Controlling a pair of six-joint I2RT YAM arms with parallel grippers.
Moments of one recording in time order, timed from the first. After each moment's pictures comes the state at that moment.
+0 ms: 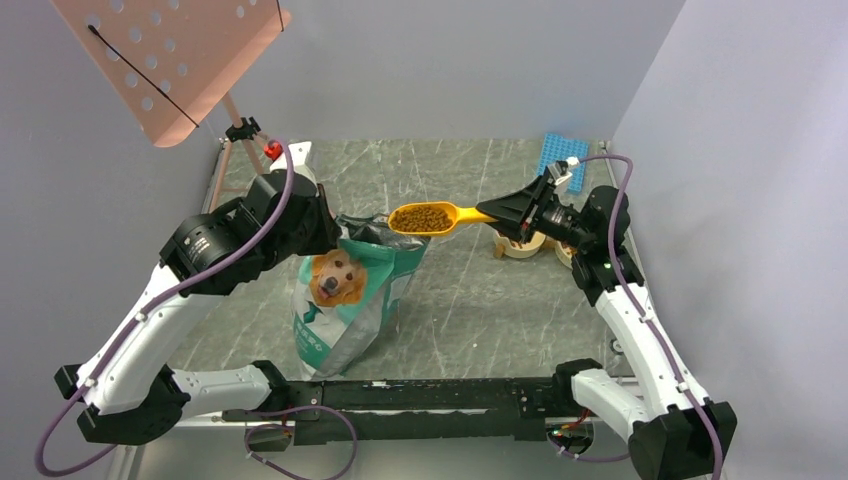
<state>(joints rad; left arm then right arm) -0.82 1.14 1.68 -1.20 -0.37 -0.70 0.19 0.95 0.84 0.08 -0.83 1.40</state>
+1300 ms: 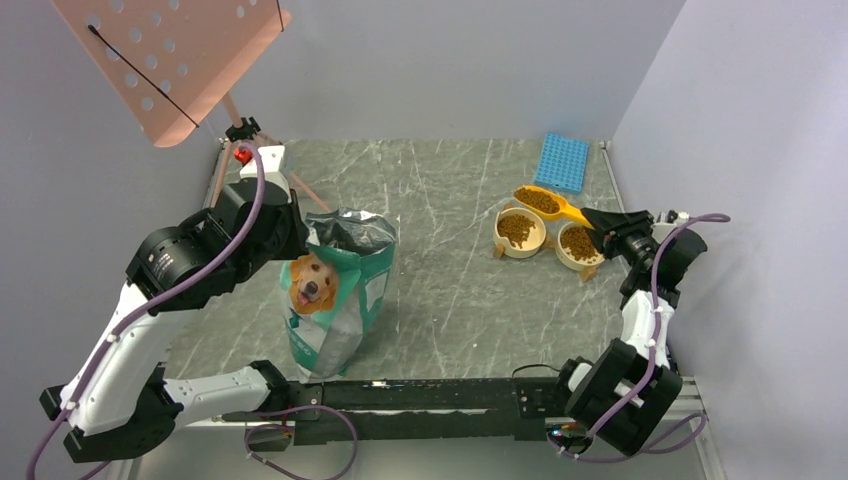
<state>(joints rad) -0.78 1.07 1.70 -1.29 -0.47 -0.59 -0.63 1.07 0.57 0.28 -0.96 1.27</state>
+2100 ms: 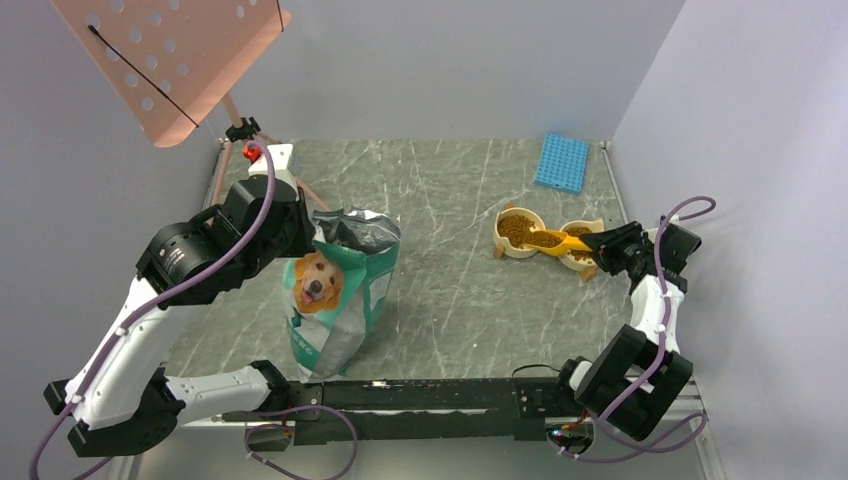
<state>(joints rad) -0.78 1.08 1.68 -1.27 -0.47 -0.59 -0.63 1.15 0.69 -0.25 -0.72 0.67</state>
